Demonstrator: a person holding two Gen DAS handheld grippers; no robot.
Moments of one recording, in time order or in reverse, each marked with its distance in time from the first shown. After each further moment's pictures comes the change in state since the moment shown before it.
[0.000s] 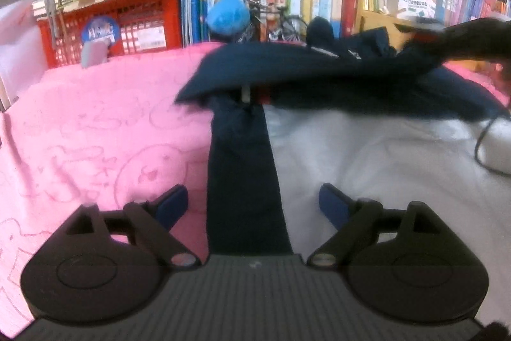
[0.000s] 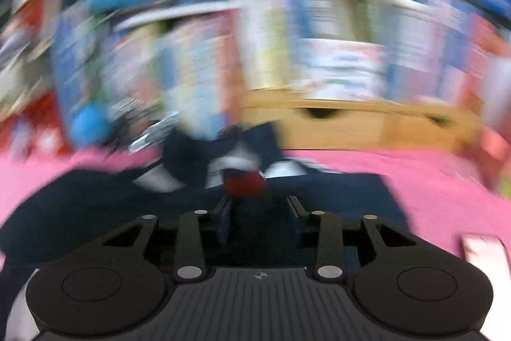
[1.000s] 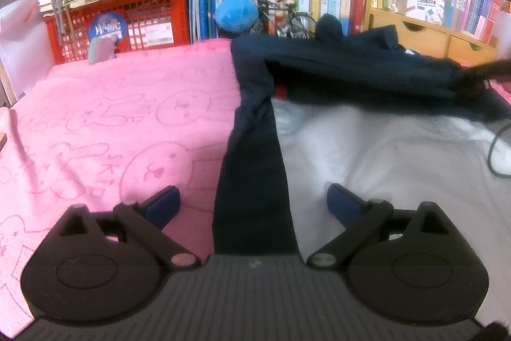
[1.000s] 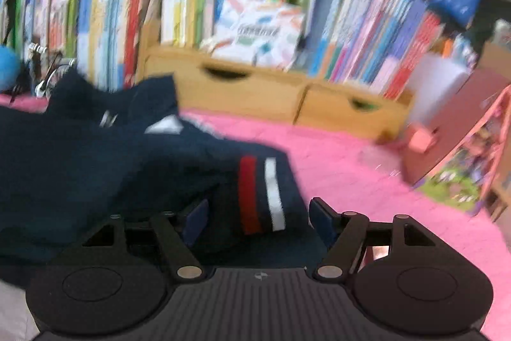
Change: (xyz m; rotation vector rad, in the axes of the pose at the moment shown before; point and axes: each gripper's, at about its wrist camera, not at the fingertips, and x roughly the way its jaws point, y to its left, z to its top) left arm 0.005 0.002 0.001 -0.023 0.017 0.018; right arm 0.020 -0.022 -0.012 -0.219 -0.004 -0.253
